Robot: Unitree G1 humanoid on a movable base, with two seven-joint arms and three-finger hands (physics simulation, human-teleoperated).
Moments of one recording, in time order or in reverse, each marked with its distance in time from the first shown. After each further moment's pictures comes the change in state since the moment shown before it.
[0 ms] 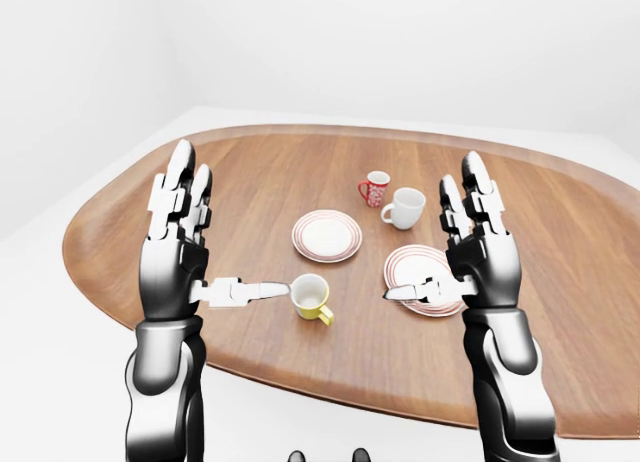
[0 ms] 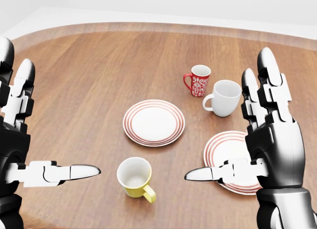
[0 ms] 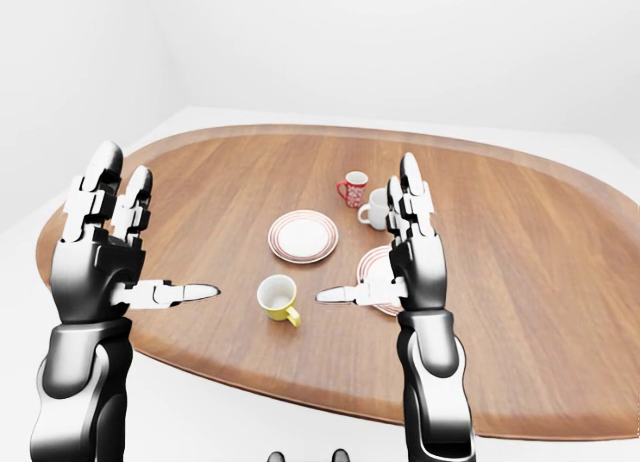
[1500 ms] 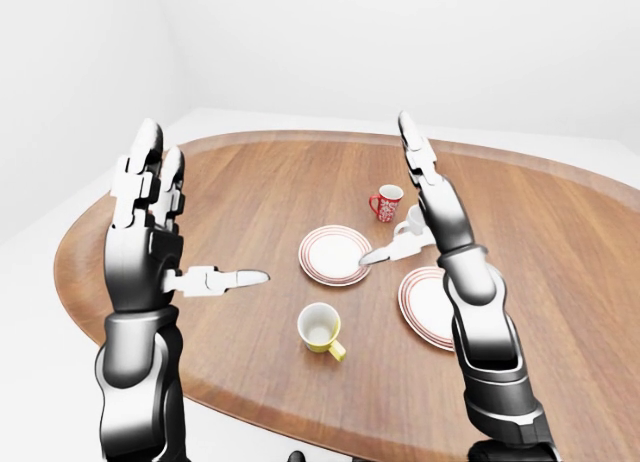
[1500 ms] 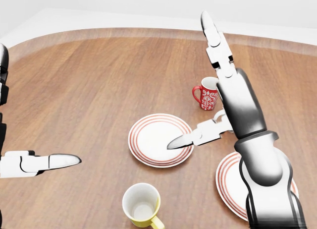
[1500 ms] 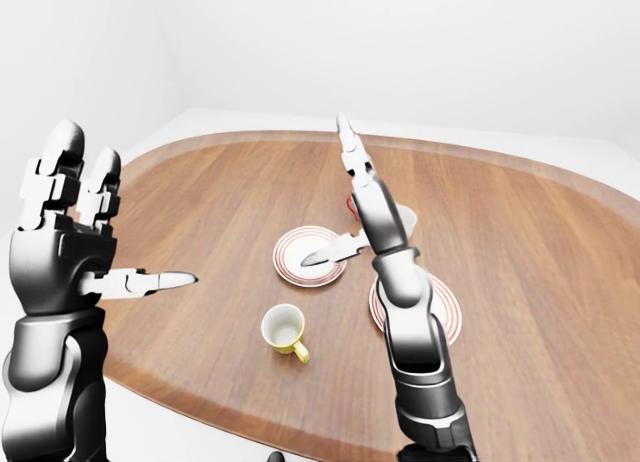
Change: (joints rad) left arm -0.063 0.057 0.100 0.005 -0.038 0.000 -0.025; right arm -0.331 -0.091 0.071 0.235 -0.381 0.000 0.084
